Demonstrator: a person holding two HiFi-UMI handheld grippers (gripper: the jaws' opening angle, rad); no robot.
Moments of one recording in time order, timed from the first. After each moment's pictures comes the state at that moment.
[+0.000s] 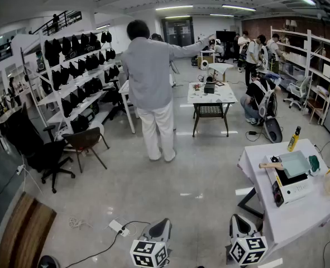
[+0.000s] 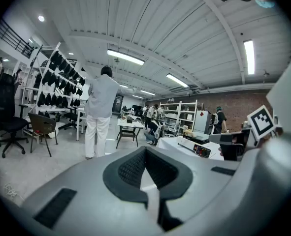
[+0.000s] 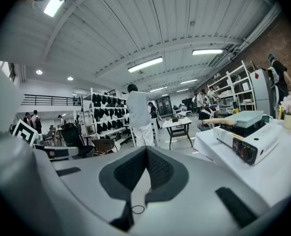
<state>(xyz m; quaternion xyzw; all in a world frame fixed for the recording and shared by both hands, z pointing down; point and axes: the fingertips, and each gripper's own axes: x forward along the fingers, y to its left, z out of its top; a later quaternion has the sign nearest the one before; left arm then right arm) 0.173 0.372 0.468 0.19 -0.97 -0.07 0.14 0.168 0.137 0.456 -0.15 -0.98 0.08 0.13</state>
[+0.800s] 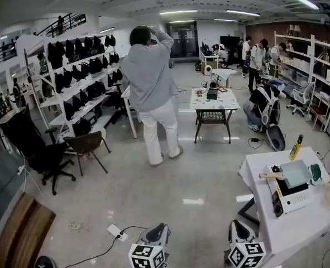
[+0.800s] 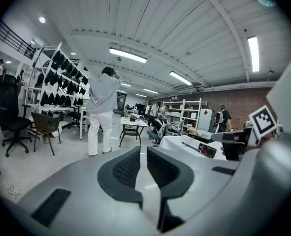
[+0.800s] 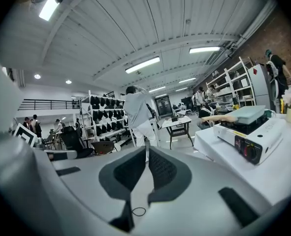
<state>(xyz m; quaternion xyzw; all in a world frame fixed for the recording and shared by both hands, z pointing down) 0.154 0.368 0.480 0.17 -0.97 -0.07 0.16 0.142 0.119 0.469 -0.15 -0.98 0.10 0.13</state>
